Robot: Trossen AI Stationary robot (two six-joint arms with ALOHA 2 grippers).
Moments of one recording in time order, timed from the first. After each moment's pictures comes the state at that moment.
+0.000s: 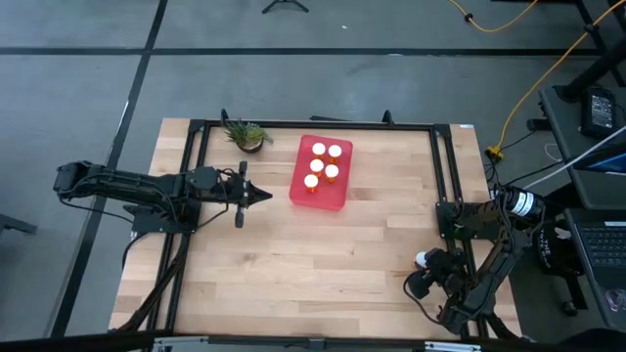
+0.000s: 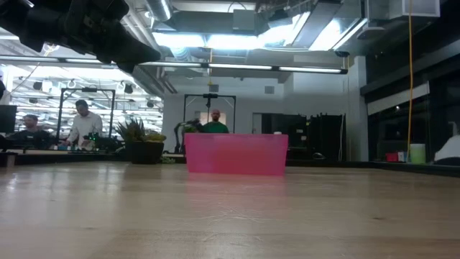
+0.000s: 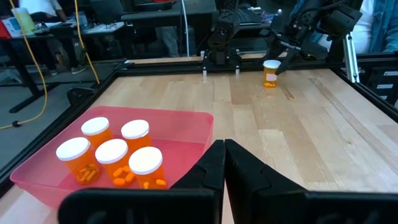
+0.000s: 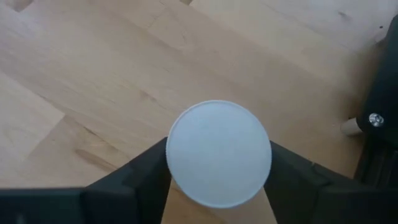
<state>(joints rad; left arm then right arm) 0.04 0.76 0.30 0.26 -0.03 0.04 1.21 1.75 0.94 -1.22 0.47 2.33</state>
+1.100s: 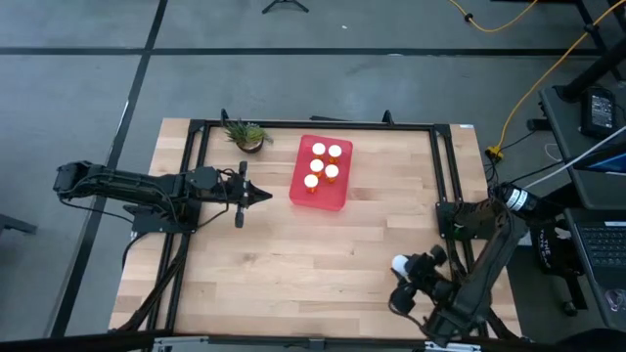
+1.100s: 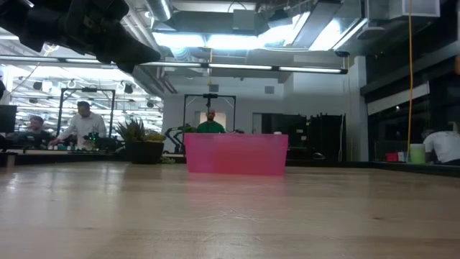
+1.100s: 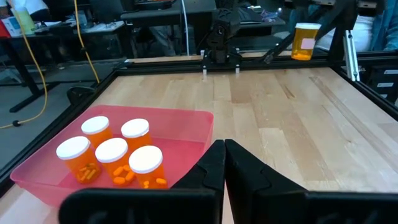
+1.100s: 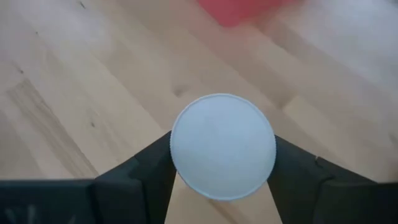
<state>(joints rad) 0.04 0.76 0.30 0.26 -0.03 0.04 1.04 1.75 1.38 -1.45 0.74 1.92</state>
